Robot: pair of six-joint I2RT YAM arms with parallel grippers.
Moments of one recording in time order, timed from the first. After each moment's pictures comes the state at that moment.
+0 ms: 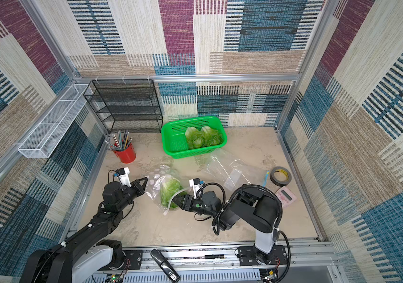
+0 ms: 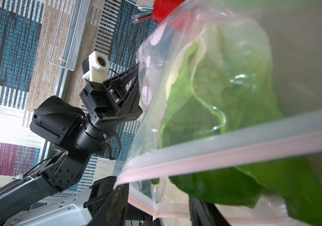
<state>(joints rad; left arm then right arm) -0.13 1.01 0.24 0.45 0.29 -0.69 0.94 1.83 0.44 1.26 -0.29 1.17</state>
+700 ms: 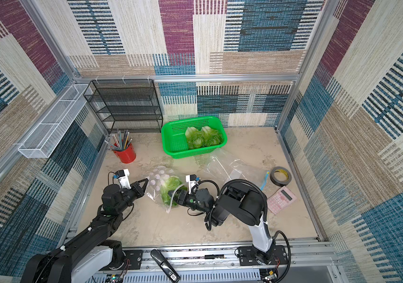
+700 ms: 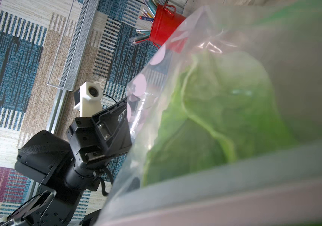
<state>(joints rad) -0.13 0.97 0.20 0.48 0.32 -0.71 0.94 1.99 0.59 1.31 -0.20 1.19</state>
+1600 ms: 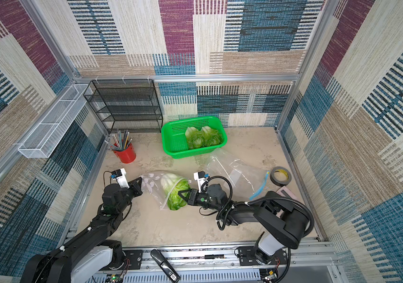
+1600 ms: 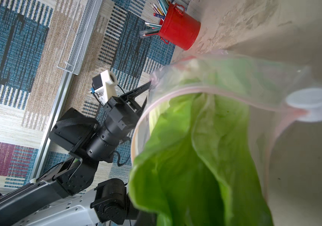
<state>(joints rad) -0.13 0.99 0.22 0.43 0.08 -0.53 0.86 1.46 0.43 0.87 -0.33 1.05</state>
